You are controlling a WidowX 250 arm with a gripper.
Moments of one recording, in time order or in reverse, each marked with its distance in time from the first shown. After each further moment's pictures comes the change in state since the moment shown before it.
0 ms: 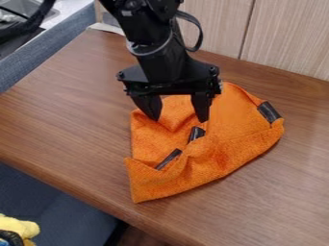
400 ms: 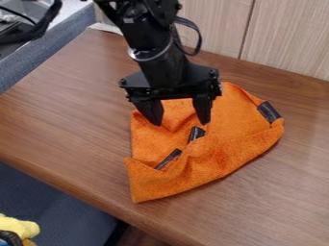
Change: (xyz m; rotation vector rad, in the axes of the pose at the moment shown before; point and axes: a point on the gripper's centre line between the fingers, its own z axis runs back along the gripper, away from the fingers) arm 0.001 0.003 -0.009 -0.021 0.013 0.065
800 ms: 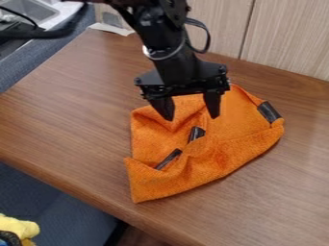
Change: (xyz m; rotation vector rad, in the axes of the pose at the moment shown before) arm 0.020 -0.005 -0.028 -0.012 0.011 0.011
